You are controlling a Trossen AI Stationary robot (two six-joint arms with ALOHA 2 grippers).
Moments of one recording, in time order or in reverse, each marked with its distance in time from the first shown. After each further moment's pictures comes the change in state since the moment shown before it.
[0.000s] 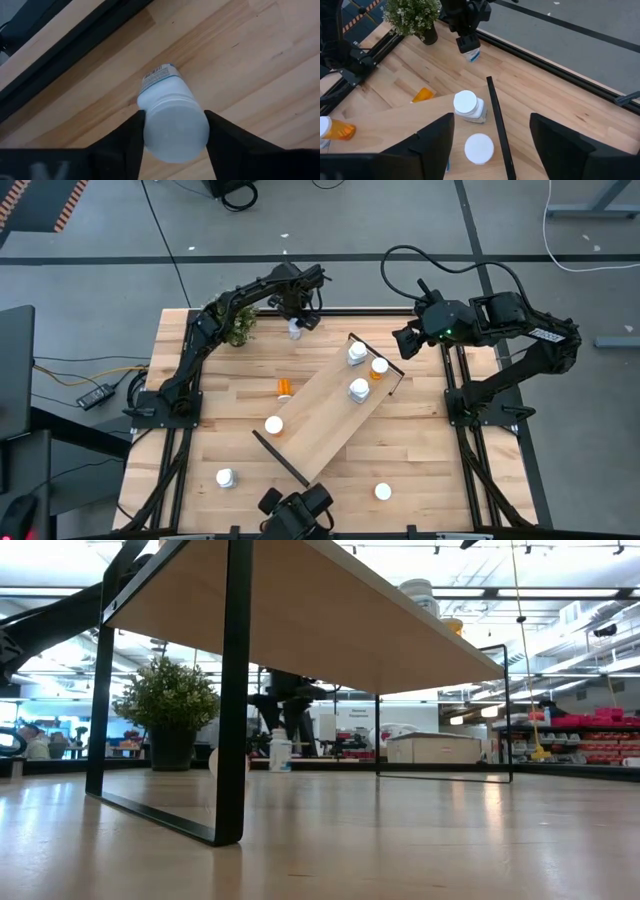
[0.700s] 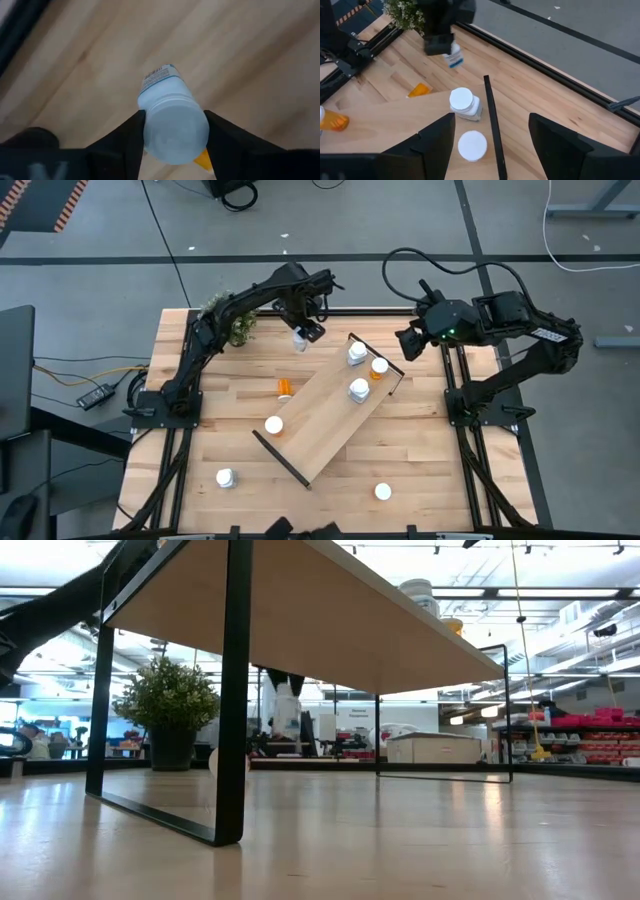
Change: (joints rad) left arm -0.145 -0.080 0.156 -0.249 0.079 0.055; right arm 0.000 -0.013 -0.001 -0.016 -0.001 -0.060
